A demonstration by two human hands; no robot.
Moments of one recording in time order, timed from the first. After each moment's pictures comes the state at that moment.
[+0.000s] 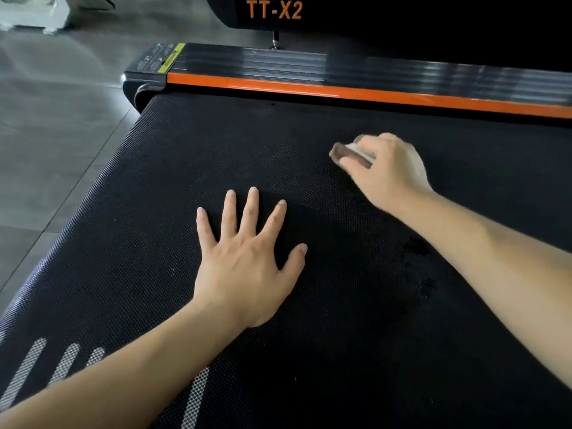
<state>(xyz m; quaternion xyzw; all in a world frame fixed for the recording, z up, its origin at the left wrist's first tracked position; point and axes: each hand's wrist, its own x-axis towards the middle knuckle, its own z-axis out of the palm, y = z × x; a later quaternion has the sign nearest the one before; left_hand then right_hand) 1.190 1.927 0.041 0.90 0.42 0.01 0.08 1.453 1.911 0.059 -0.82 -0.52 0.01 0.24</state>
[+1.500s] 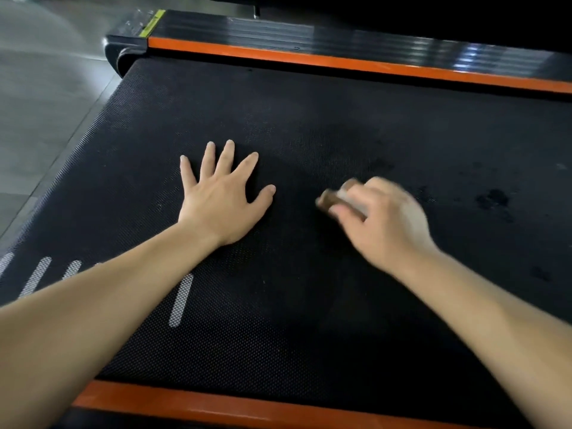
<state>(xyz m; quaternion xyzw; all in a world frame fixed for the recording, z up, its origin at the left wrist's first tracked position) 1.188 1.923 0.048 0.89 0.43 0.03 0.12 1.382 1.753 0.055 -0.80 -0.56 -0.05 0.22</state>
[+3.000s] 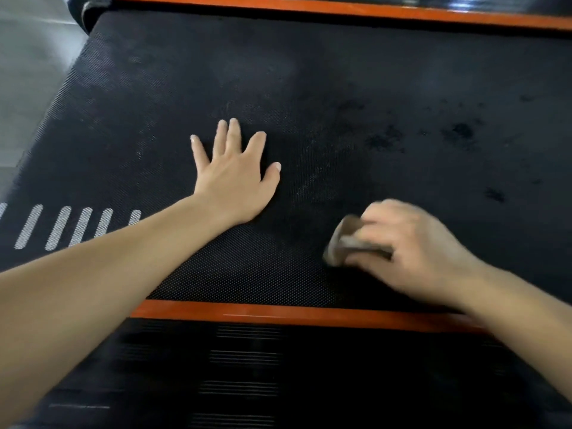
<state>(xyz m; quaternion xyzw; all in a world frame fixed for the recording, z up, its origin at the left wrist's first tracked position) 1.197 1.845 0.055 0.91 0.40 -0.01 0.12 1.362 1.619 0.069 -0.68 -0.71 0.07 0.19</state>
